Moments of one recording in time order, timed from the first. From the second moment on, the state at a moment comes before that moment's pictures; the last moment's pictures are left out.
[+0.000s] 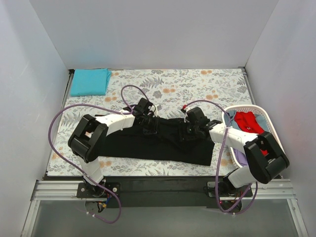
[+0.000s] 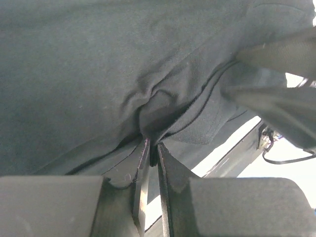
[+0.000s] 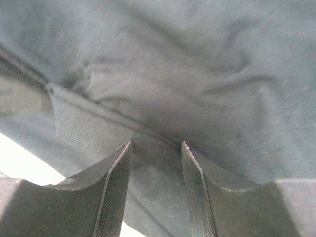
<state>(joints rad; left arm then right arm) -0.61 1.80 1.09 -0.36 0.50 -0.47 0.61 1.46 0.76 -0.23 -0.18 0.40</state>
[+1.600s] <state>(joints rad) -0.61 1.72 1.15 -0.42 0.34 -0.47 0.65 1.27 0.64 -0.30 -0.06 0.57</state>
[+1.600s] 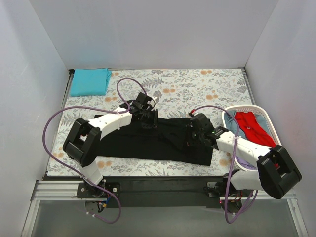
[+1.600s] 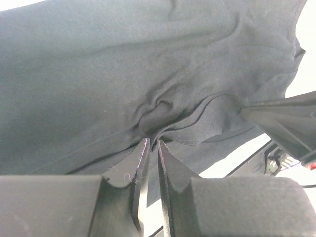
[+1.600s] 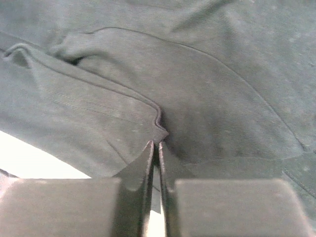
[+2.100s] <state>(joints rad) -0.61 1.78 1.29 -0.40 0.35 -0.50 0.69 1.14 0.56 -0.23 -0.27 0.44</state>
